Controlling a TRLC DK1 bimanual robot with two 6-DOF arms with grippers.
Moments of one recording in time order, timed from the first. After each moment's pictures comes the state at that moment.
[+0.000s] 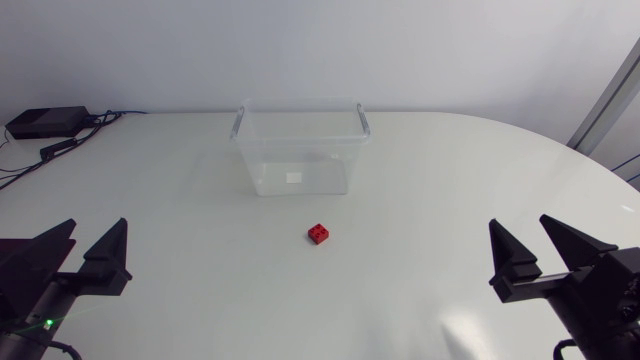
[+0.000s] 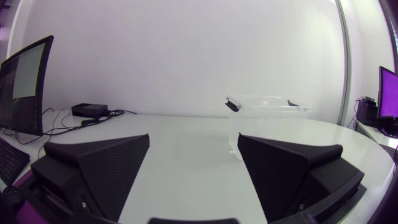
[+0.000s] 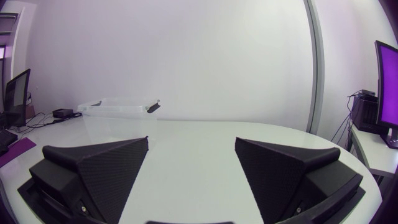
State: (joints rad) left arm 0.04 0.06 0.04 -0.03 0.04 -0.02; right arm 0.11 0.06 0.03 -0.01 0.01 0.04
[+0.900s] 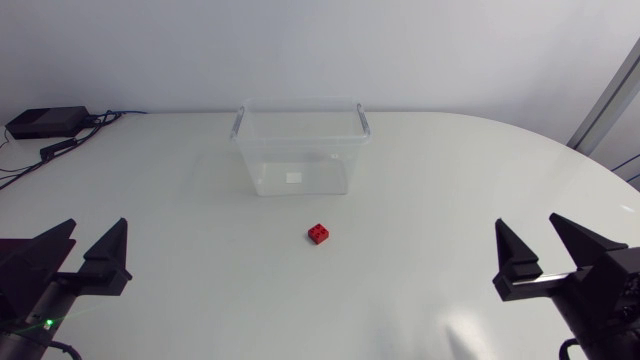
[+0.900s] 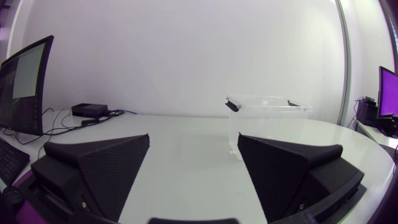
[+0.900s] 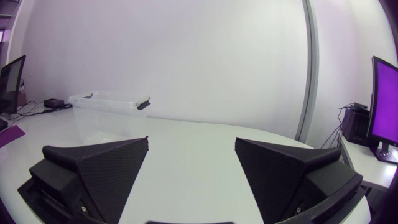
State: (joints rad) left arm 0.04 0.06 0.04 -0.03 0.04 -0.02; right arm 0.10 0.06 0.03 -0.01 0.03 -0.05
